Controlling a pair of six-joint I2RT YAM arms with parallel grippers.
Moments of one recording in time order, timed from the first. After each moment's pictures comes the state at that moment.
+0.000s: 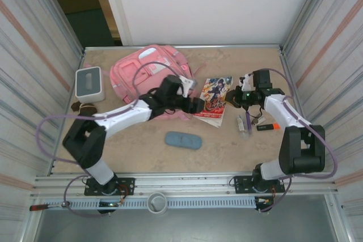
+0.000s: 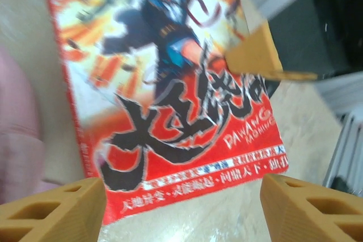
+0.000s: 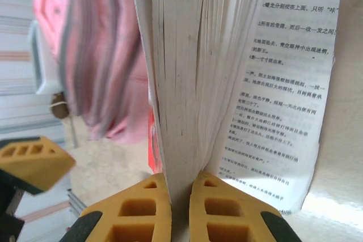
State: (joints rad) left arm -0.72 1.60 1.11 -0.08 0.36 -0.41; right arm 0.05 1.42 0.96 -0.50 -0.70 0.53
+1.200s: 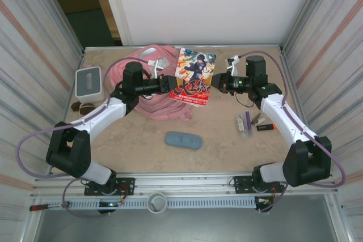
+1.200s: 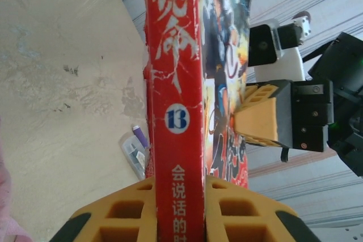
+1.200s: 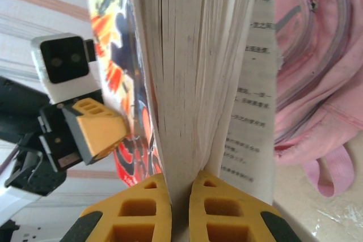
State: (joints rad) left arm -0.44 1.48 1.00 0.24 0.80 -0.79; right arm 0.22 1.35 1.07 -0.27 -0.86 0.72
